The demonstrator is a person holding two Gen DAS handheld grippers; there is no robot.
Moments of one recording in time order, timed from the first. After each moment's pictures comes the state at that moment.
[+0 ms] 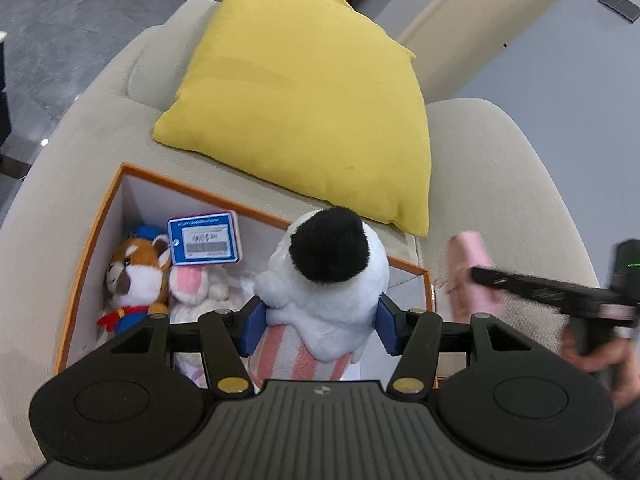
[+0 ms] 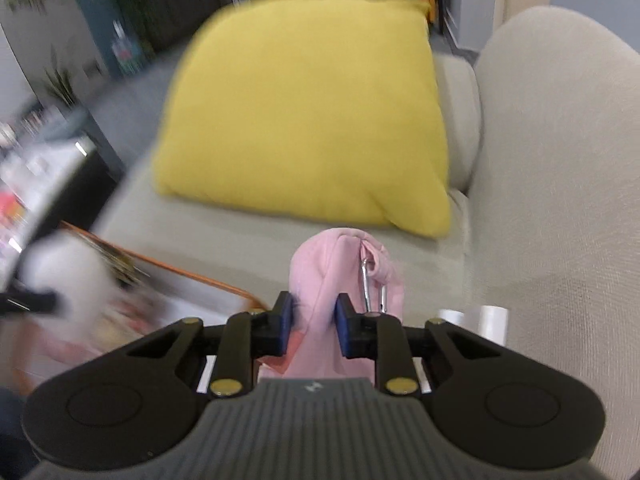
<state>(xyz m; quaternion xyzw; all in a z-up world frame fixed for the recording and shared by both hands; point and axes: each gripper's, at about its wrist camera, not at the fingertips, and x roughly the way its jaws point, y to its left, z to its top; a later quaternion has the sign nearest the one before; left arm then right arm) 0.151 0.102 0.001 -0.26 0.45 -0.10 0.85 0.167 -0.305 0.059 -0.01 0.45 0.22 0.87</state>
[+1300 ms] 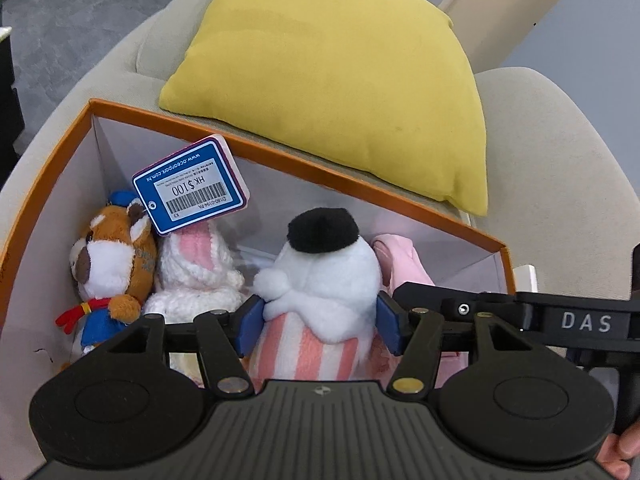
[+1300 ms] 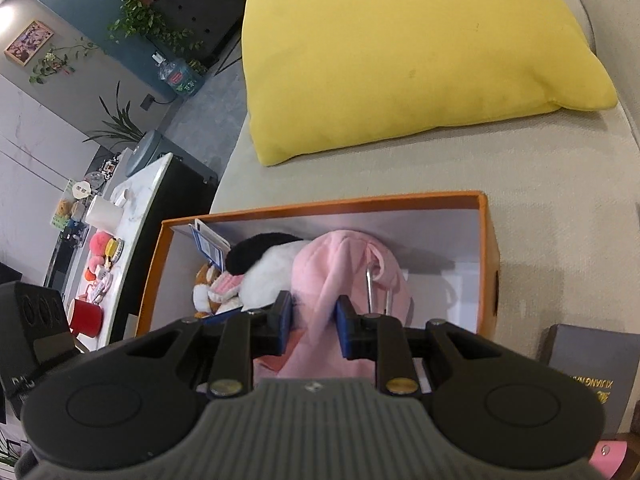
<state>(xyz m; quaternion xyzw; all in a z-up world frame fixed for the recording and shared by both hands) 0.189 0.074 -0.073 -0.22 0.47 -0.05 0.85 0.164 -0.212 -0.027 0.16 0.52 0.29 0.79</state>
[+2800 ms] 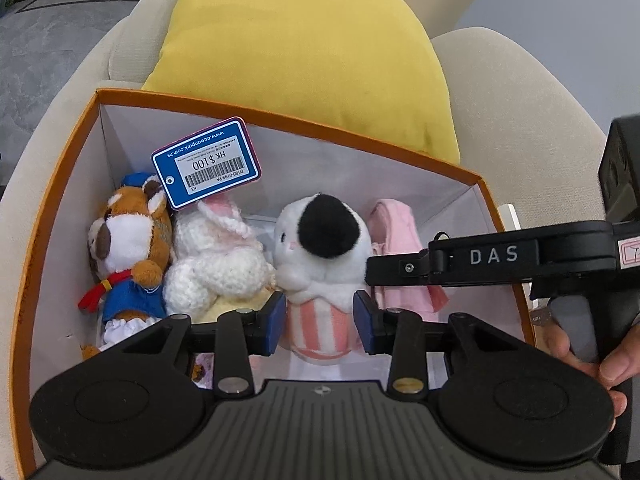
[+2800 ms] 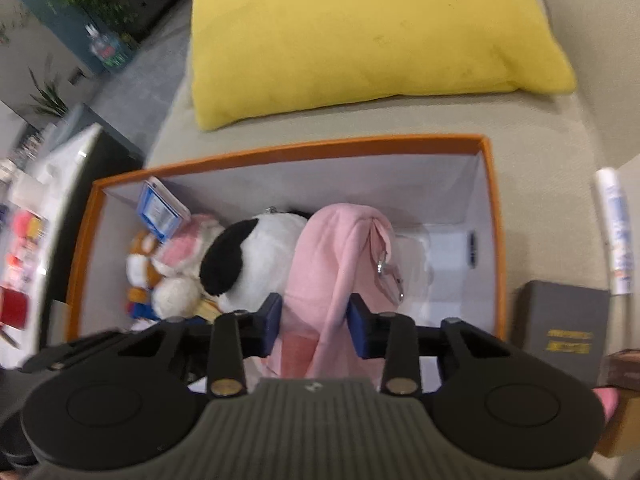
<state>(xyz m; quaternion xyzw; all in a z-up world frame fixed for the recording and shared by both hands) 0.165 0.080 -0.073 -0.16 0.47 -0.11 0.86 0.150 -0.180 -0.044 0.10 0.55 0.20 0.80</state>
